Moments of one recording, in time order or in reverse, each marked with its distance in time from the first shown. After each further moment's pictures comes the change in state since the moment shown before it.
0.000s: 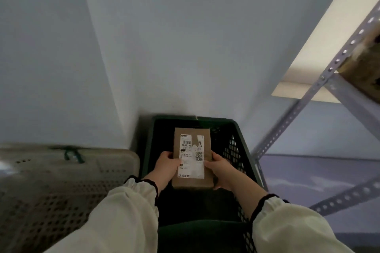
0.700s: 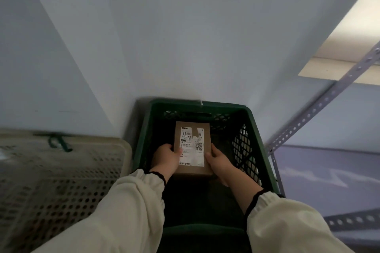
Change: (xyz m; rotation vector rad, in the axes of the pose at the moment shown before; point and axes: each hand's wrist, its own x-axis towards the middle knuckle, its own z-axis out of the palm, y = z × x) left_hand 0.054 -0.022 0.024 0.384 0.258 0.059; right_hand 0.094 0.035 -0.002 -0.108 0.014 -0.078
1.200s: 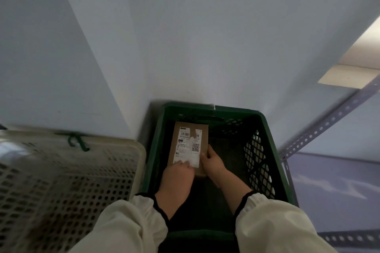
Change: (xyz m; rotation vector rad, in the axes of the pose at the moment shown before) left_hand -0.042 -0.024 -0.009 0.967 0.022 0.619; right_hand 0.016 -0.011 0.048 -0.038 0.018 -0.074
